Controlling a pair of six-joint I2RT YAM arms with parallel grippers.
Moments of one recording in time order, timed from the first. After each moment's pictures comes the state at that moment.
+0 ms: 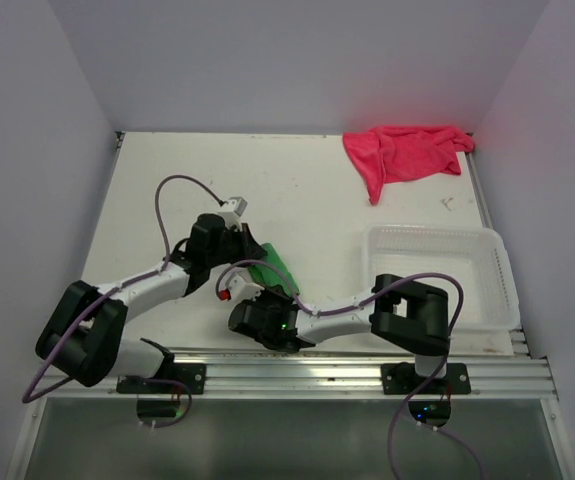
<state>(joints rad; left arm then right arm) -0.47 1.33 0.59 0.22 0.27 -0.52 1.38 1.89 1.05 -0.09 0.95 0.03</state>
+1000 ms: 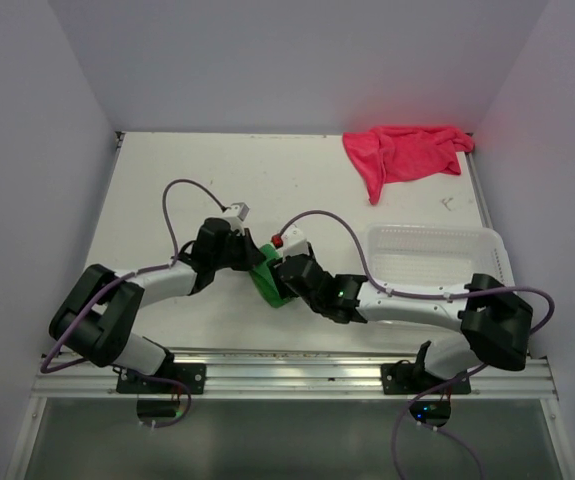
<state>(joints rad) -0.48 1.47 0.57 0.29 0.23 -0.52 1.16 1.48 0.86 -0.05 0.58 0.33</state>
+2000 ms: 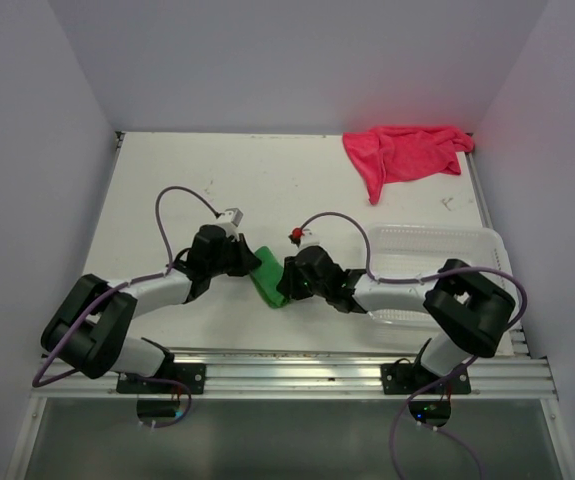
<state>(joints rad) -0.48 1.40 0.49 0.30 0.20 -0.55 0.96 1.60 0.71 0.19 0.10 0.67</state>
